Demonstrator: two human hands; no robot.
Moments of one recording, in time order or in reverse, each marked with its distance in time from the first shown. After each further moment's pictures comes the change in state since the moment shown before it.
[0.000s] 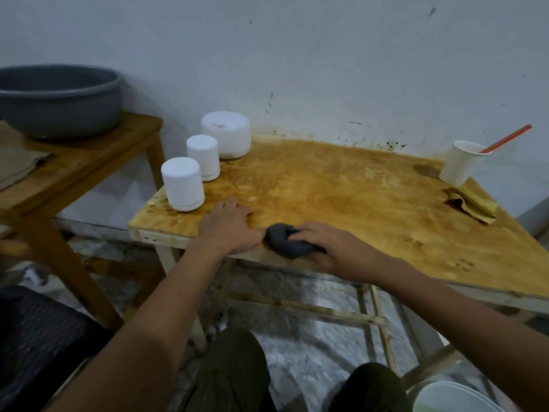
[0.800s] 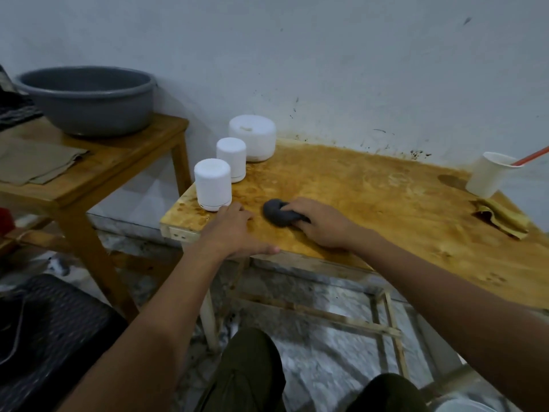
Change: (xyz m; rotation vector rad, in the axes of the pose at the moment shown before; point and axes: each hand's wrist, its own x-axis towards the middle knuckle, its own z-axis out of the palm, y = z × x) left_hand -0.021 -0.039 -0.010 -0.077 -0.048 -0.012; right_hand 0.091 -0.003 0.005 0.001 0.009 0.098
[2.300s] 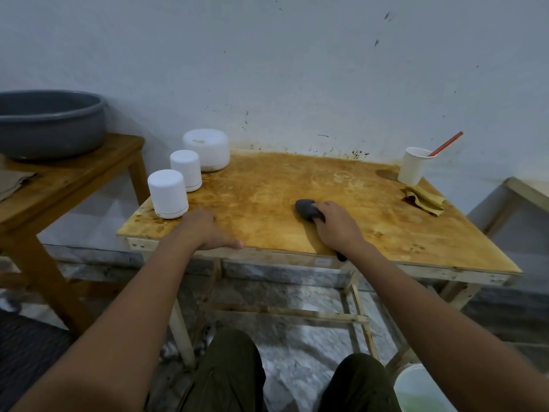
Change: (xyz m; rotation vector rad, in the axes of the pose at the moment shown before) left_hand 0.003 0.030 -0.007 0.036 -0.077 -0.072; right_hand -0.097 0.055 -0.017 -0.104 0.303 0.548
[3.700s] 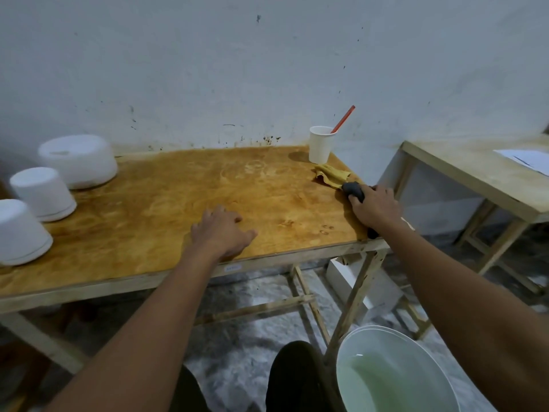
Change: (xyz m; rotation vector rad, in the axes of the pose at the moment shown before) left_hand 0.022 0.197 0.065 0.031 0.075 0.298; right_hand -0.063 0.216 -0.104 -0.268 0.150 0.619
